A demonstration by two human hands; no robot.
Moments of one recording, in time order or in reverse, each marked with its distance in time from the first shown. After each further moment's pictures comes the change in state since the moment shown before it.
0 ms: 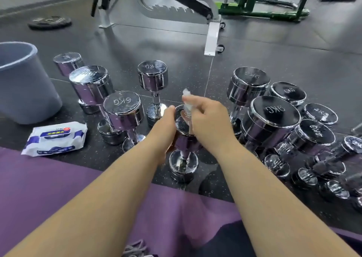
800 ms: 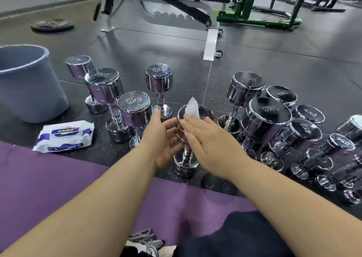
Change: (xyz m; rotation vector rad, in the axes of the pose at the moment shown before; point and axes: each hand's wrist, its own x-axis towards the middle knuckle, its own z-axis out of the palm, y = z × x) left_hand -0.035 -0.002 -0.025 -0.412 -0.063 -0.130; right_hand -0.059 -0.017 -0.013 -0.614 -0.369 -0.367
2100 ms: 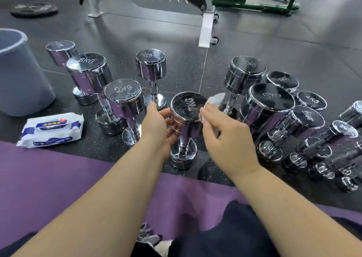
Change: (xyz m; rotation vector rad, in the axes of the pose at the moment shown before) left_hand 0.018 -0.012 0.013 -0.129 0.187 0.082; right_hand -0.016 0.019 0.021 0.201 0.522 0.221
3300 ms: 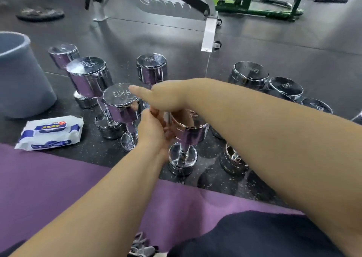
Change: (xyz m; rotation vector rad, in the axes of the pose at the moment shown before) left_hand 0.006 0.004 0.004 -0.094 0.065 0.108; right_hand 0.131 -0.068 0.039 -0.137 -0.961 0.000
